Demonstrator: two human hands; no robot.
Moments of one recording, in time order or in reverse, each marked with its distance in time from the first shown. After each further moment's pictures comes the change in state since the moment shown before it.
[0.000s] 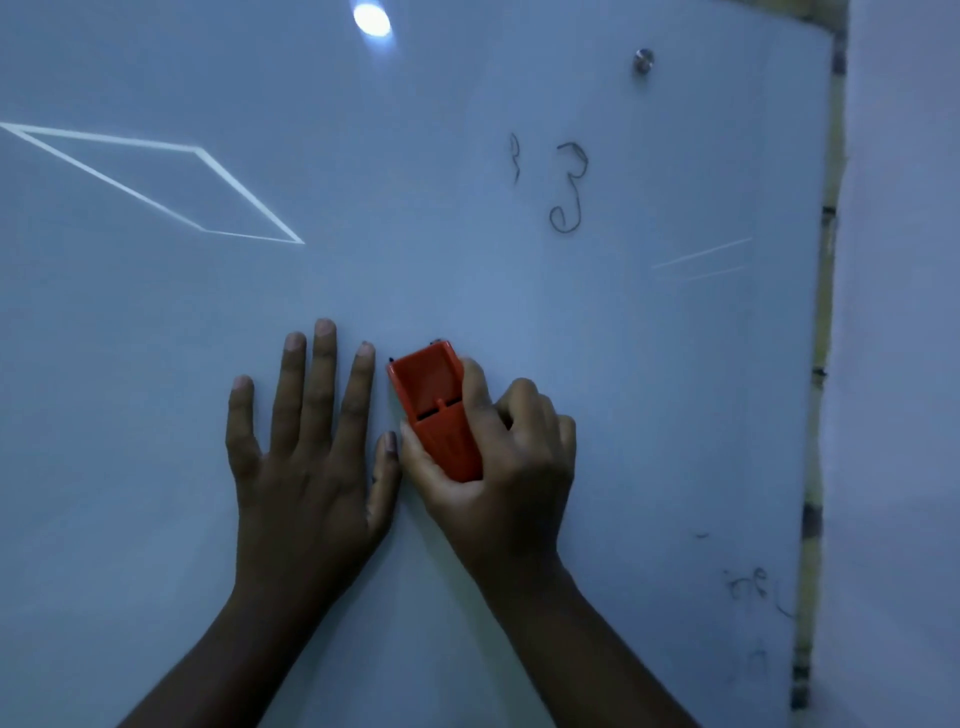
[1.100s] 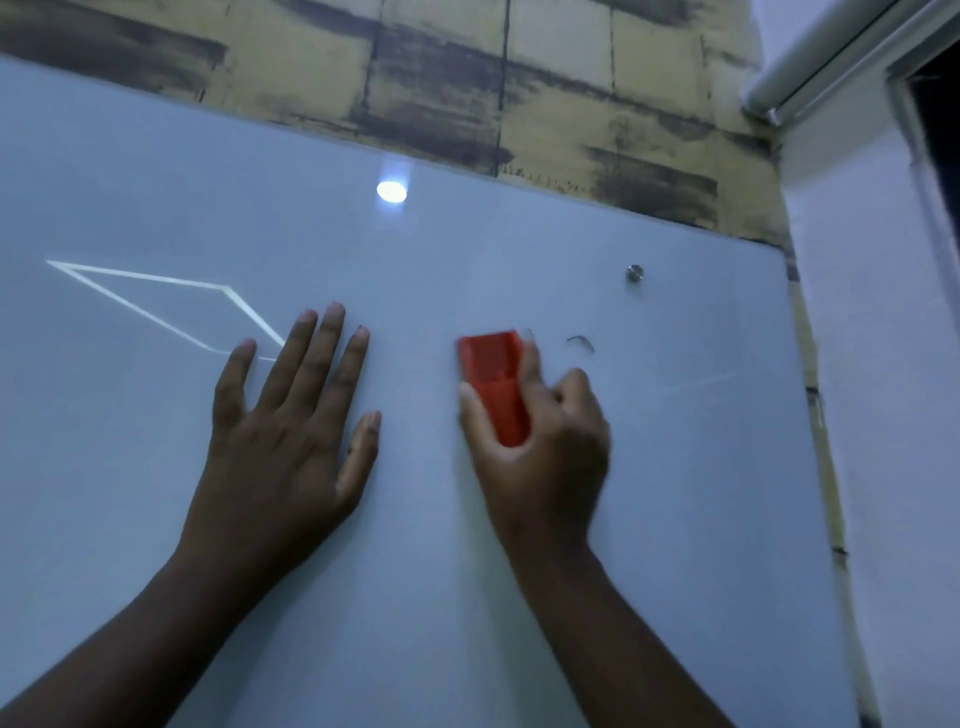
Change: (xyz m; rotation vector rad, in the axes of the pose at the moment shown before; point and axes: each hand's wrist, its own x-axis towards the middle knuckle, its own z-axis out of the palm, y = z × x) left_hand 0.147 -0.060 -0.003 0.014 0.164 0.101; right_hand 0.150 0.006 0.029 0.019 0.206 0.072
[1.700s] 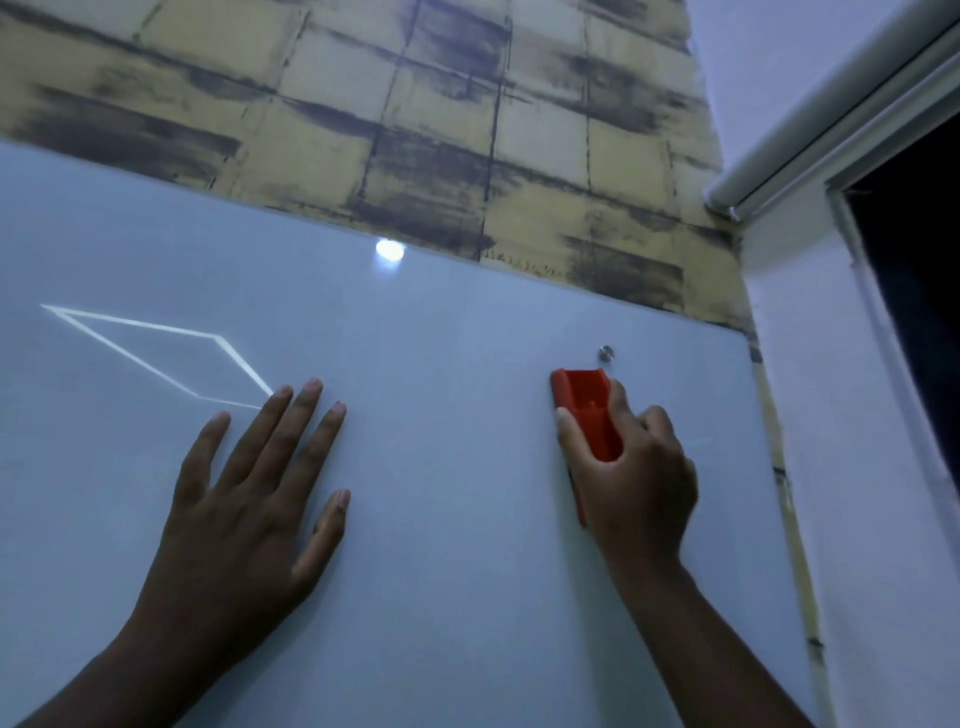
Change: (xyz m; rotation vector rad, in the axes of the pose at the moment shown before) left_hand -0.003 -0.004 0.000 -0.028 0.037 0.000; right_hand 0.070 0.083 -0.024 -0.142 0.007 0.024
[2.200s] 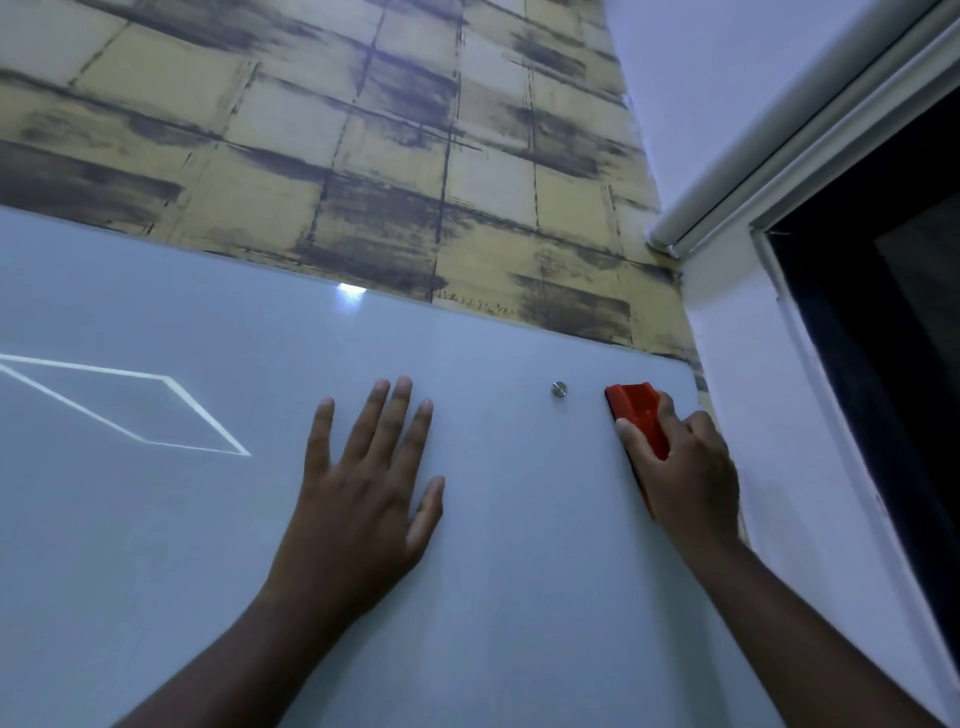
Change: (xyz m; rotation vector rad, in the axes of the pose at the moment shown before) left_hand 0.084 0.078 0.042 -0.005 -0.024 0.089; right_hand 0.074 0.095 -0.018 -0.202 -0.114 0.026
